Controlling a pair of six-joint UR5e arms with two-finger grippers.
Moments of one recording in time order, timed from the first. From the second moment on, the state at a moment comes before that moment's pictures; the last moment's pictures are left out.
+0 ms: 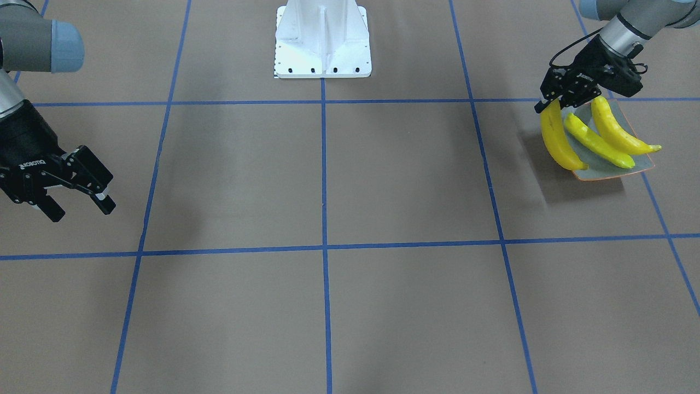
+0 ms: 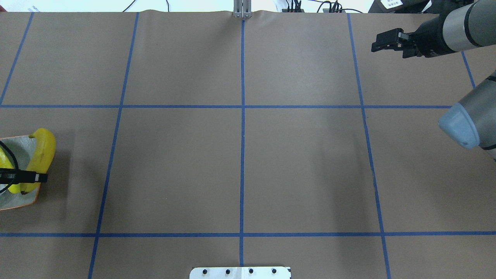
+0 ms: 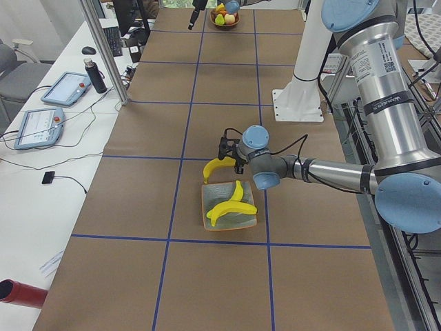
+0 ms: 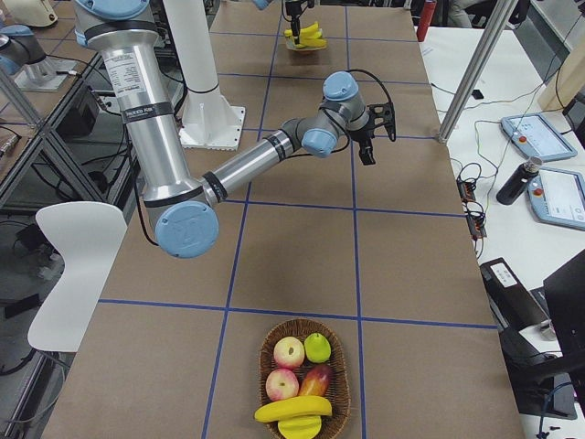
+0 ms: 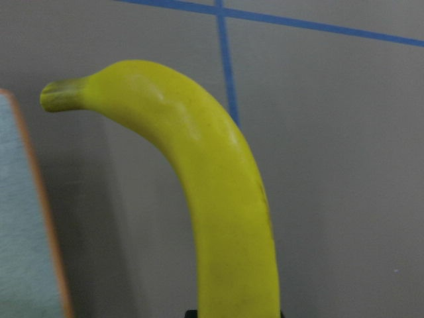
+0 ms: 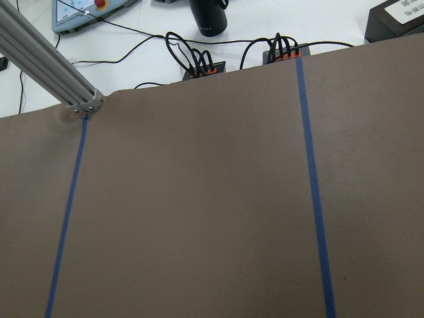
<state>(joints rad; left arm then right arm) -0.80 -1.20 -1.93 -2.64 -2.11 -1.11 1.06 -1.30 1.85 -1.10 2.03 1.04</state>
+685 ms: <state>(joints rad) -0.94 -1.19 -1.92 -2.40 -2.06 -0.84 1.06 -1.31 1.85 -1.09 2.04 1.04</state>
